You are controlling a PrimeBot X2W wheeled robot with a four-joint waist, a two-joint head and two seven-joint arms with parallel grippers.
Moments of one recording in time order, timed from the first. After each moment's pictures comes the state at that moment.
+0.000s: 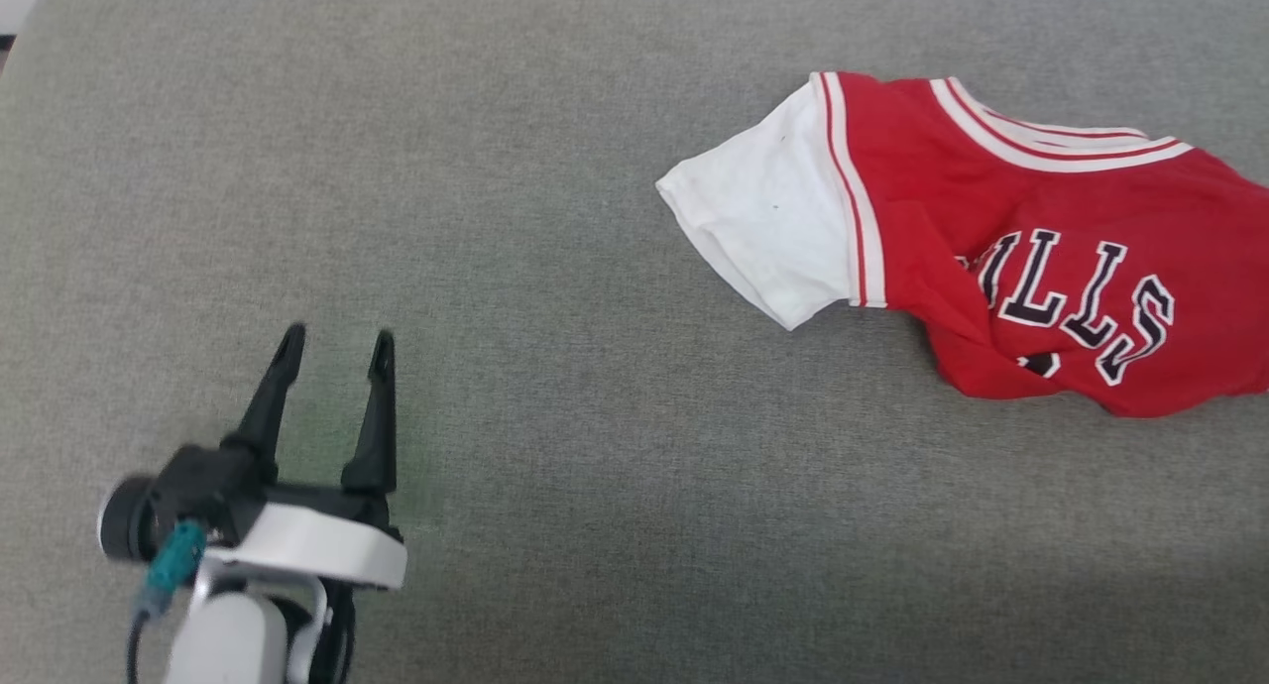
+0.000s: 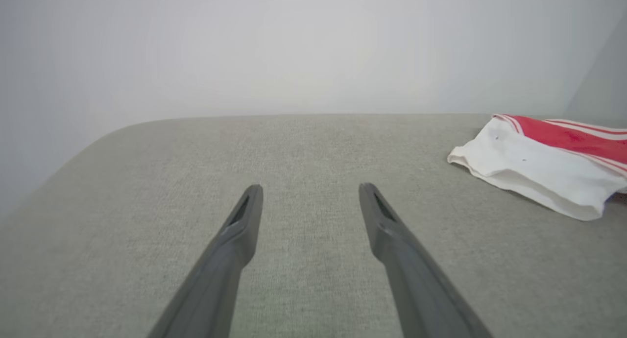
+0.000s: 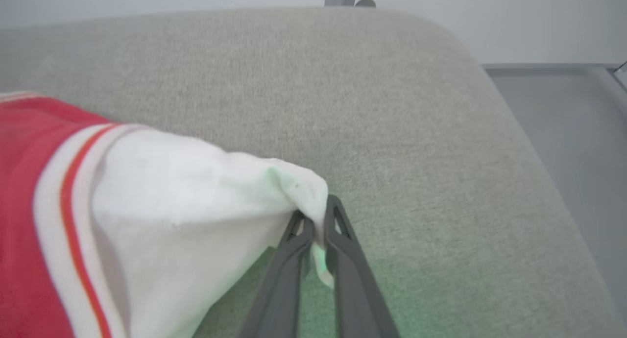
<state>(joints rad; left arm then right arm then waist) -0.15 0.14 -0.03 0.13 -0.17 -0.13 -0.26 -0.63 -0.67 0.05 0.91 0.60 0.13 0.07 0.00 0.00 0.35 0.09</state>
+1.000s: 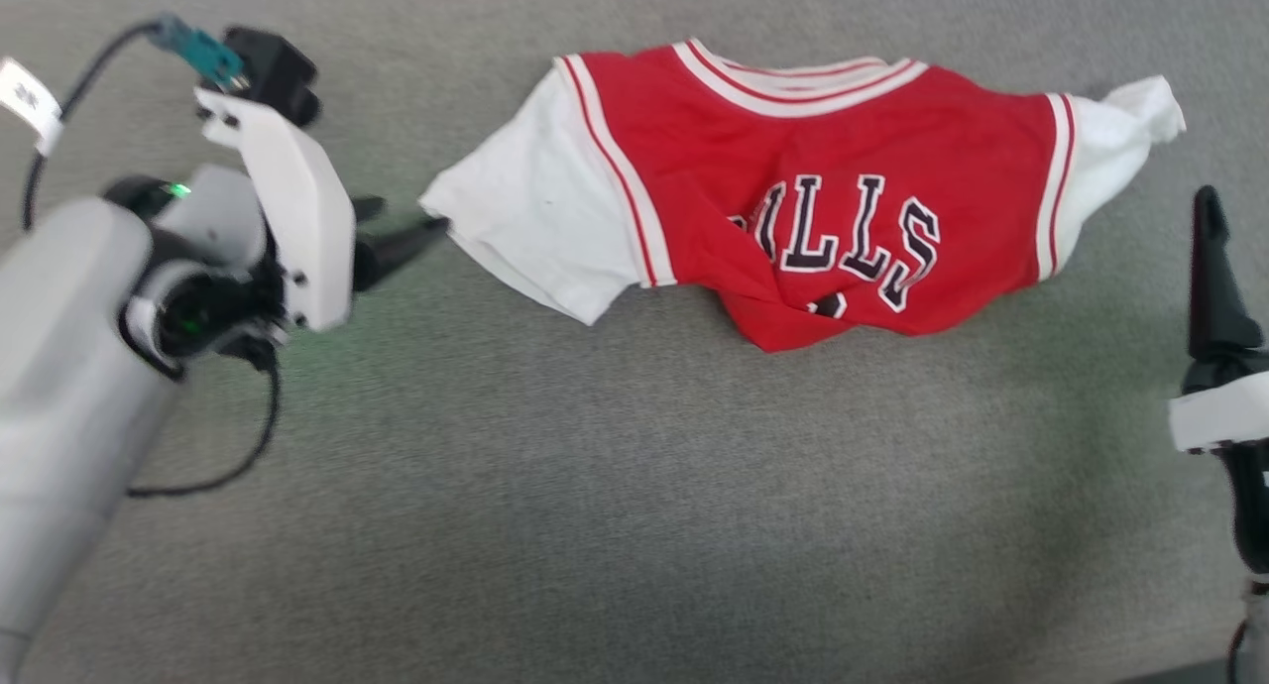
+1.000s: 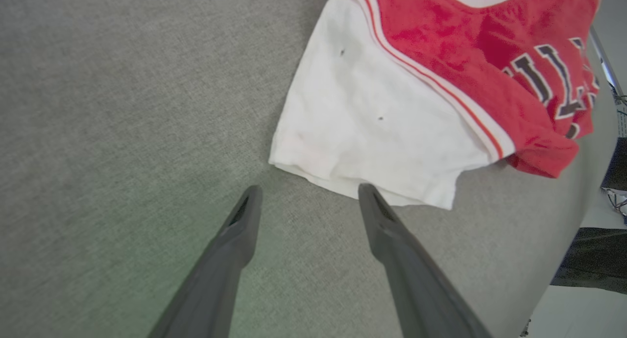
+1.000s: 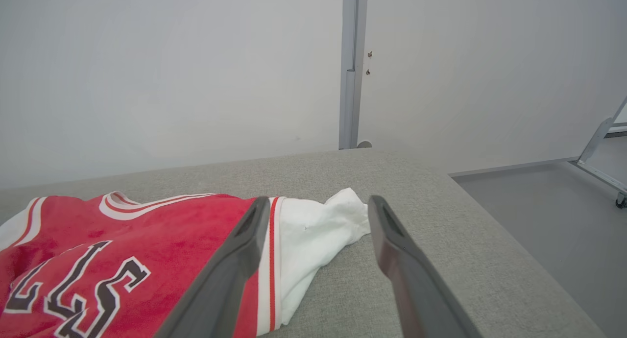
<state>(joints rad) -0.95 0.63 -0.76 0.40 -1.13 -0.13 0.66 -0.30 -0.28 -0.16 0.12 0.39 0.13 -0.09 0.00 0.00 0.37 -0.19</state>
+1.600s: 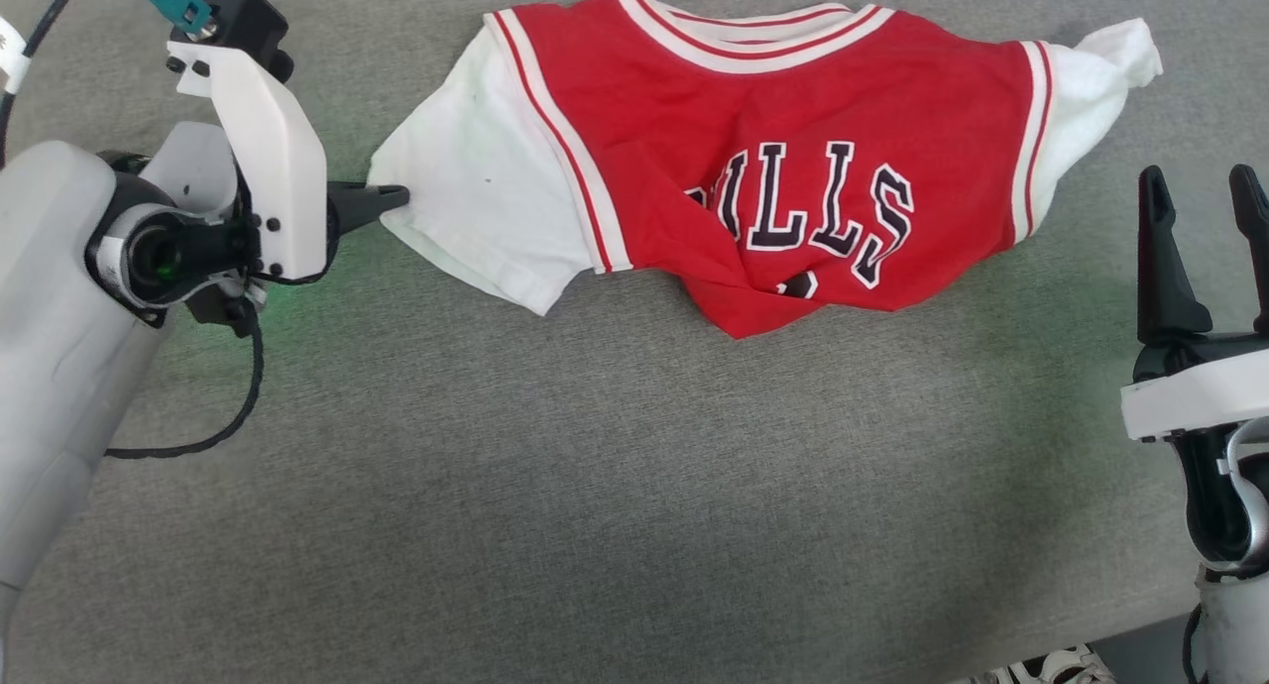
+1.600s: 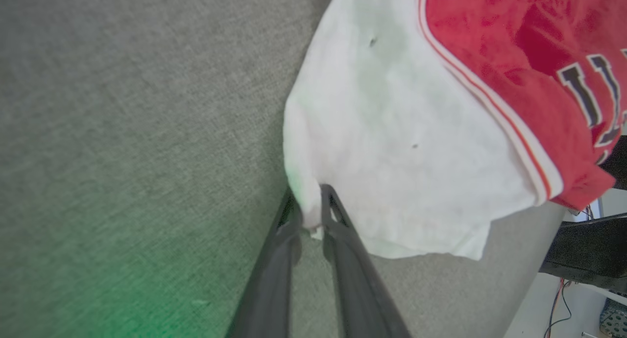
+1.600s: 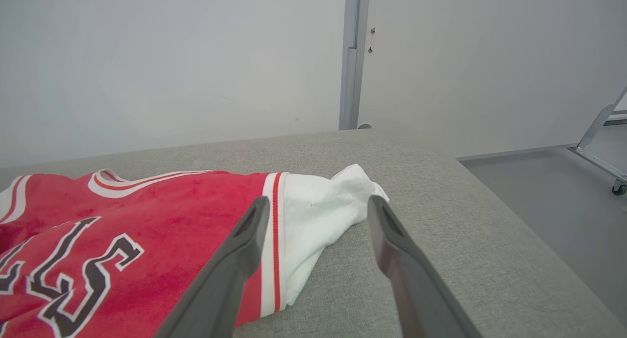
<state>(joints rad) -1.08 0.62 -0.84 0.55 -1.26 -0.13 0.76 -0.32 -0.20 -0.13 0.07 0.35 0.13 -0.07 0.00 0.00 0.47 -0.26</state>
